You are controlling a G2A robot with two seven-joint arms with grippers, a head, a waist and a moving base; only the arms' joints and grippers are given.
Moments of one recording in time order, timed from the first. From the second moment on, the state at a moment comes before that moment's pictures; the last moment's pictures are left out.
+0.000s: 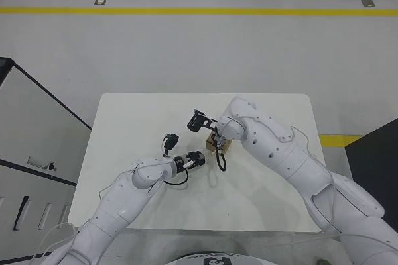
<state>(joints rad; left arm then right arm) 1.24 -1.22 -0.94 -1.34 -0.03 0.16 -0.56 -0.65 -1.38 0.60 -1.20 -0.89 -0.25 1.39</state>
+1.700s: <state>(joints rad) 1.24 -1.22 -0.94 -1.34 -0.03 0.16 -0.56 -0.66 -1.37 0.75 -1.06 -0.61 -0.14 1.31</state>
